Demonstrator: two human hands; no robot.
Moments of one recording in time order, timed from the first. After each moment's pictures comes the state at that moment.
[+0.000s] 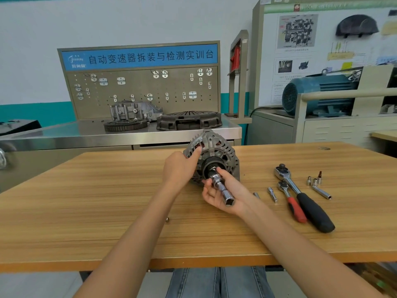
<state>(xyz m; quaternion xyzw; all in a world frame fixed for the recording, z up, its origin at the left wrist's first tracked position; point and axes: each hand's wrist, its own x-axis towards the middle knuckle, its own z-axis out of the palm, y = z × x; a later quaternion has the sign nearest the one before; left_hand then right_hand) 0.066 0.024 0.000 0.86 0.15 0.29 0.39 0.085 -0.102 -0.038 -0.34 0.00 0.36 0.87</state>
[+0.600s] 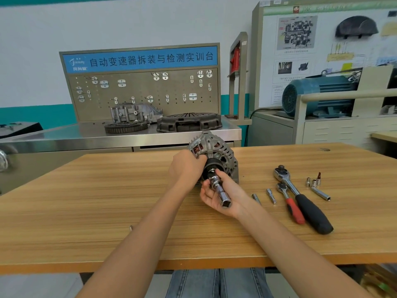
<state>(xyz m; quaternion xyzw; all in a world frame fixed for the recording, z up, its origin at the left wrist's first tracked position) 0.077 0.004 0.005 0.89 0.19 0.30 0.29 0.083 -0.101 -0.039 -0.31 0.01 0.36 0.88</state>
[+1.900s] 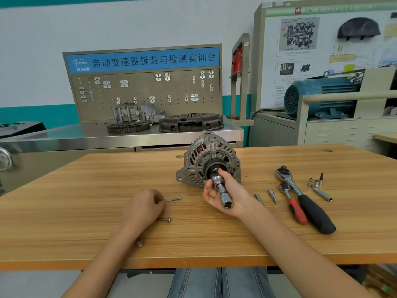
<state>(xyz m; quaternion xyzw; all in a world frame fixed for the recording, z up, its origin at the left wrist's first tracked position) 0.006 0.097 -0.060 0.95 0.18 0.18 0.16 0.082 -0.099 -0.039 -0.35 0.01 0.34 0.88</state>
